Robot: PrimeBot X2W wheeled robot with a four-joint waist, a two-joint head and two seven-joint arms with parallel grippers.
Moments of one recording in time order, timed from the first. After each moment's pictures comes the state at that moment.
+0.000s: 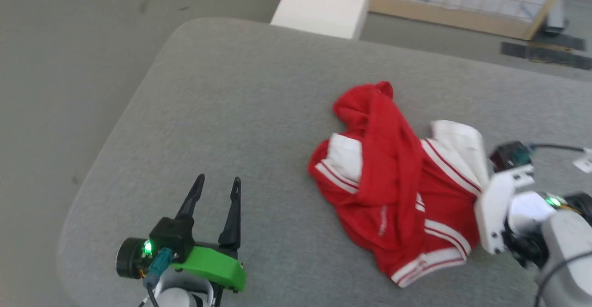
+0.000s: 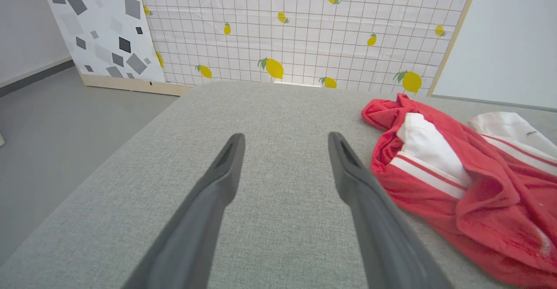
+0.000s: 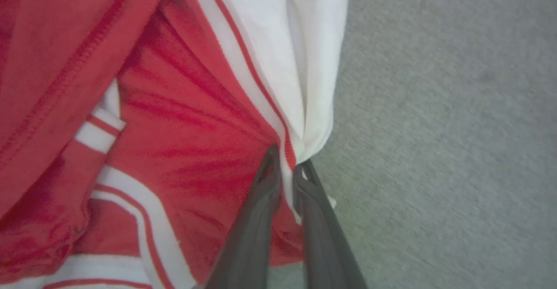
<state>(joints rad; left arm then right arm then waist) -0.07 0.12 -0.25 0.12 -0.21 0.02 -0.26 -0.36 -0.31 0.15 0.45 0.25 0.13 0.66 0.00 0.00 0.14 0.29</state>
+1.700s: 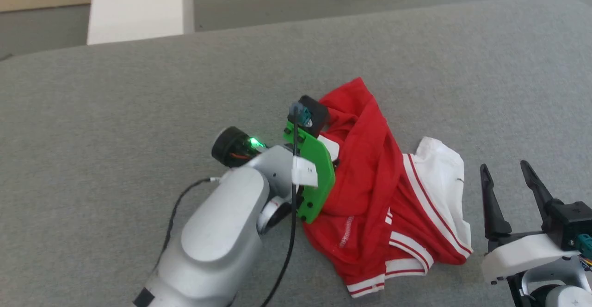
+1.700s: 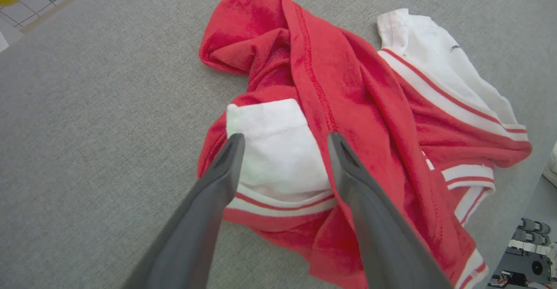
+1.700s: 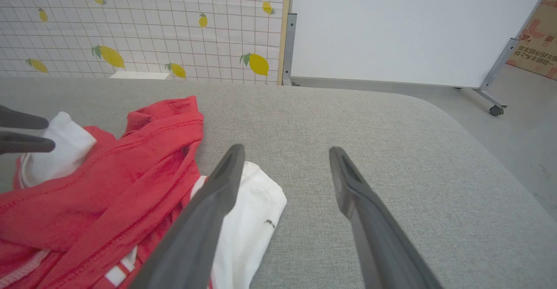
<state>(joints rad) -0.62 0.07 -0.59 0.32 -0.36 -0.12 0.64 0.03 -0.05 -0.12 -0.09 -0.01 0.13 -0.05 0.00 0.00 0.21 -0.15</state>
